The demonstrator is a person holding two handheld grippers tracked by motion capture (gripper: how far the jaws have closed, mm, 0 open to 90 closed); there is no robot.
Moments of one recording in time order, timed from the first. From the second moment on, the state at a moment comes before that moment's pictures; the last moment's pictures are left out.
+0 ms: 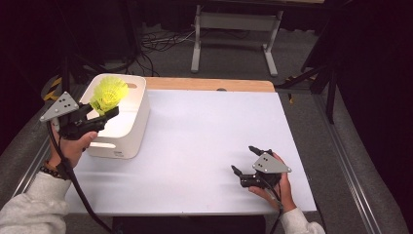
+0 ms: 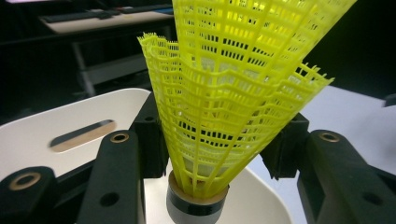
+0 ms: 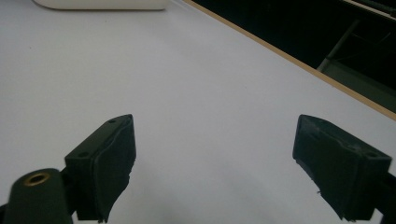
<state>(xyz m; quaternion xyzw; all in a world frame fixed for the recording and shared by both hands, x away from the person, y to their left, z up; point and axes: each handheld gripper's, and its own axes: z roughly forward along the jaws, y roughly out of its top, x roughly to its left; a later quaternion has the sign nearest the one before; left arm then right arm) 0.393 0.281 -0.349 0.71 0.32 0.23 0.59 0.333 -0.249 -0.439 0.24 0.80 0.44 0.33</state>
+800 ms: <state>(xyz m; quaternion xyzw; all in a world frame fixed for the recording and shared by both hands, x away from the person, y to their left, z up) 0.471 0.270 -0.342 0.73 0.36 0.24 0.53 0.339 -0.245 -0.440 0.23 0.81 0.44 0.32</state>
